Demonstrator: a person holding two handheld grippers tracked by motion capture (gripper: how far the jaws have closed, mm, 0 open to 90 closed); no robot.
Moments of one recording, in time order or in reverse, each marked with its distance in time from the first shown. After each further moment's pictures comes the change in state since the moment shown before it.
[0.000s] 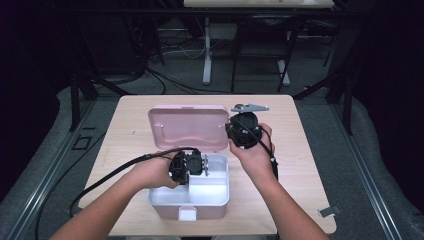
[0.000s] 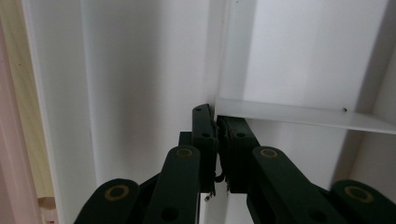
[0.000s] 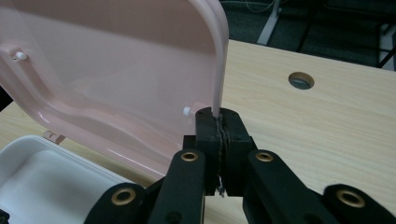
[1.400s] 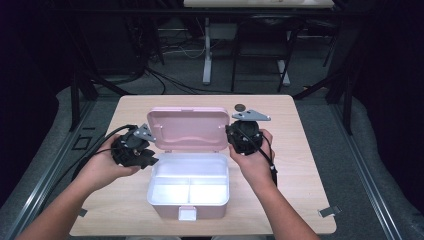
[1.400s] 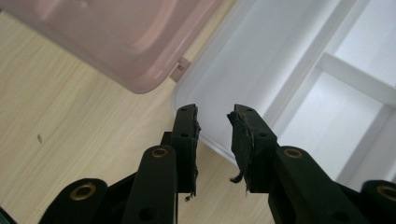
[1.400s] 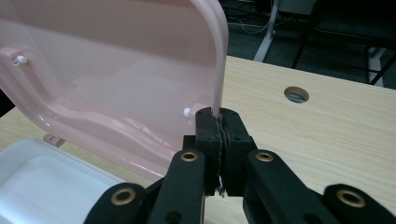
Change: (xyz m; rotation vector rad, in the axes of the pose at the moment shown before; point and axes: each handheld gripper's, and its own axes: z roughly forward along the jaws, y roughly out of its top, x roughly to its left) left arm 0.016 -0.128 -0.056 -0.389 0.133 -0.546; right arm 0.005 -0.015 -0.005 -0.096 -0.033 -0.026
